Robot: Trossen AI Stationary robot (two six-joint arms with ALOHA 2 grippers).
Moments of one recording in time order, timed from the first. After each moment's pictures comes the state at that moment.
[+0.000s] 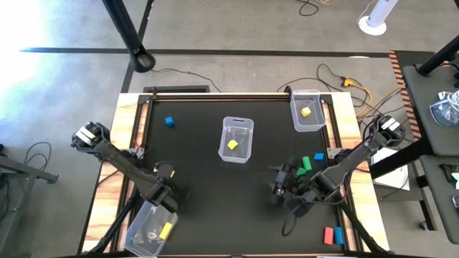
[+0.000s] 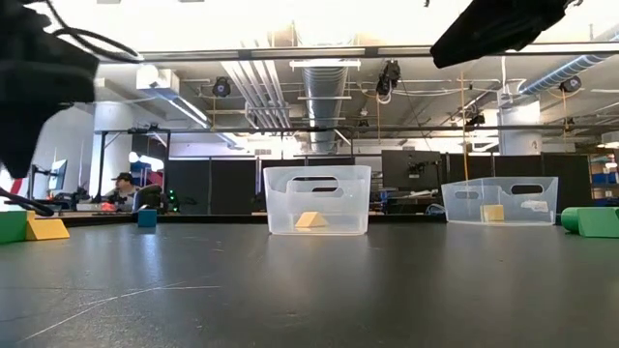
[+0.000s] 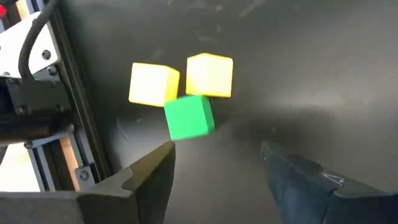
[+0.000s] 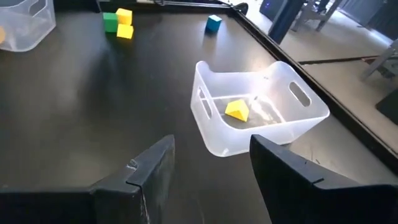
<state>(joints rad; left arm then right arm) -0.61 1.51 0.97 -1.28 -0.20 -1.87 0.64 1.44 0.93 -0.43 0.96 0.61</state>
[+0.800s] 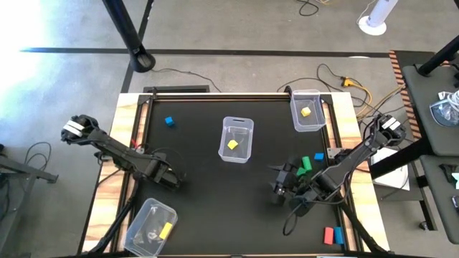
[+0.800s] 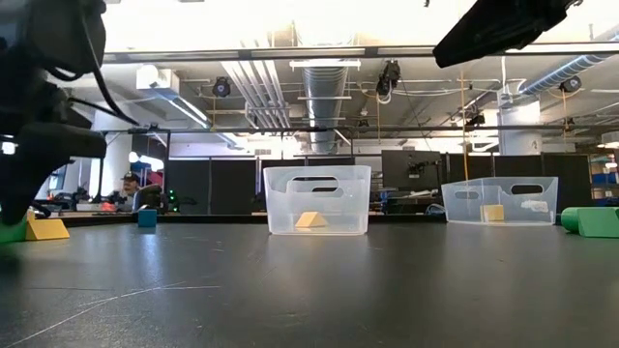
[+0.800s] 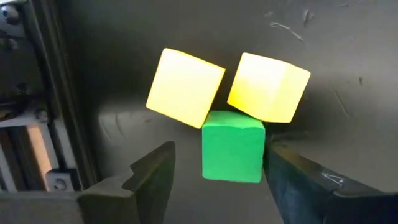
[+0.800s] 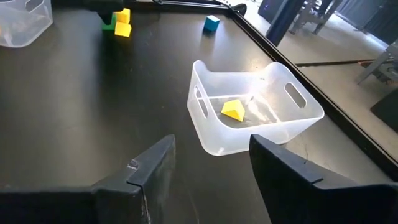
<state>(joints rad) -0.42 1.32 0.65 -1.03 -0.04 -1.90 0.64 1.43 0.92 -0.44 0.97 0.60</state>
